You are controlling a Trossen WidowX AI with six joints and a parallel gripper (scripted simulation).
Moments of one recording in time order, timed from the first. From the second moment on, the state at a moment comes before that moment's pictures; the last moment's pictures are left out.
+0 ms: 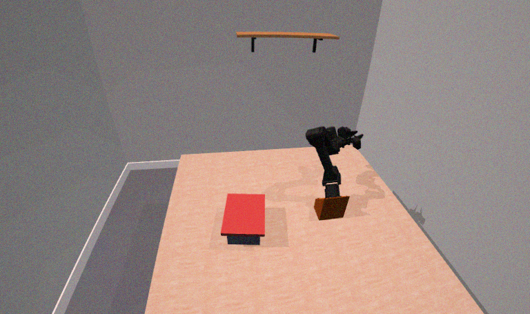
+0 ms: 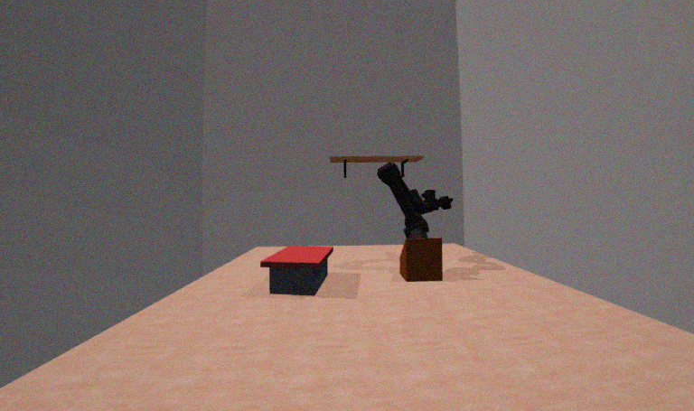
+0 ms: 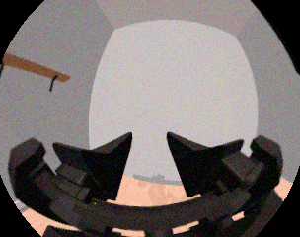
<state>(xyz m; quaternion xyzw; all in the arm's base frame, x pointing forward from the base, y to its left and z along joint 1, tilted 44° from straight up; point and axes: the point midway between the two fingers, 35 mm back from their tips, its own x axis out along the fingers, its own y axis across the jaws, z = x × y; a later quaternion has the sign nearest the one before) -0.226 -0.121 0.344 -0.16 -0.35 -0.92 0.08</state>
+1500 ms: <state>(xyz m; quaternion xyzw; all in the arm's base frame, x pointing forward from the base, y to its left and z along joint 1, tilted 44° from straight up) 0.162 -0.268 0.349 0.36 -0.45 -0.54 0.61</state>
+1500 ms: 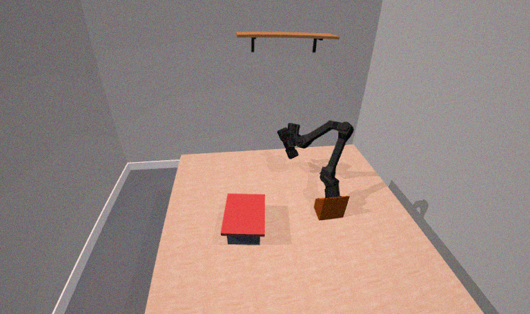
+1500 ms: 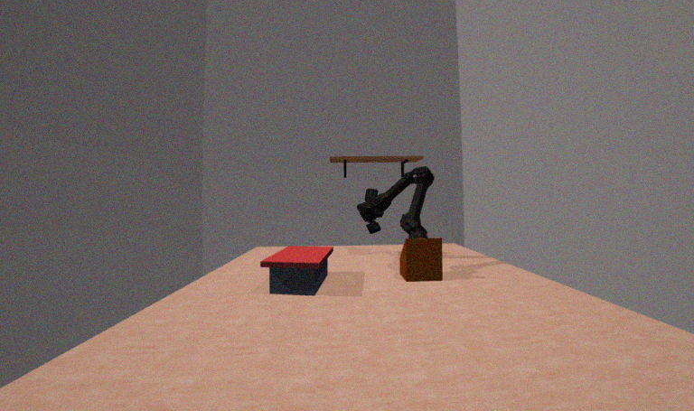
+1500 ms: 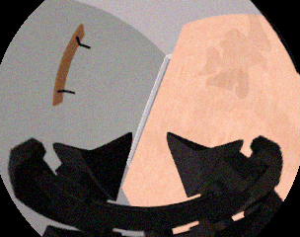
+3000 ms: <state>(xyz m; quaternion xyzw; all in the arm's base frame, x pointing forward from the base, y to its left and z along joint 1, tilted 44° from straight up) 0.289 0.123 0.038 0.39 0.09 -0.32 0.86</state>
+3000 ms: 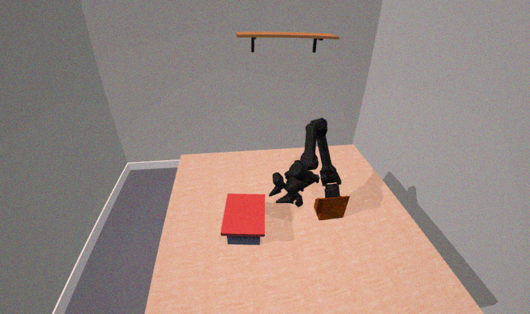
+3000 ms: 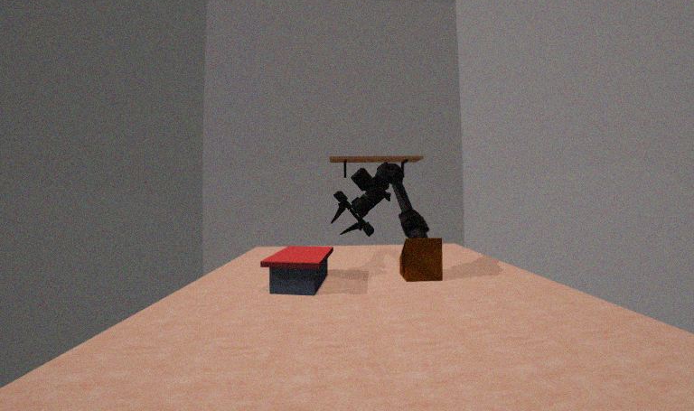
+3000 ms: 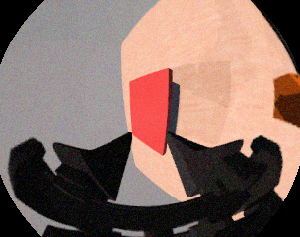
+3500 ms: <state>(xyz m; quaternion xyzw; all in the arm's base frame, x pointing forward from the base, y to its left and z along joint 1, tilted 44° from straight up) 0.289 0.086 -0.001 0.39 0.08 -0.32 0.86</state>
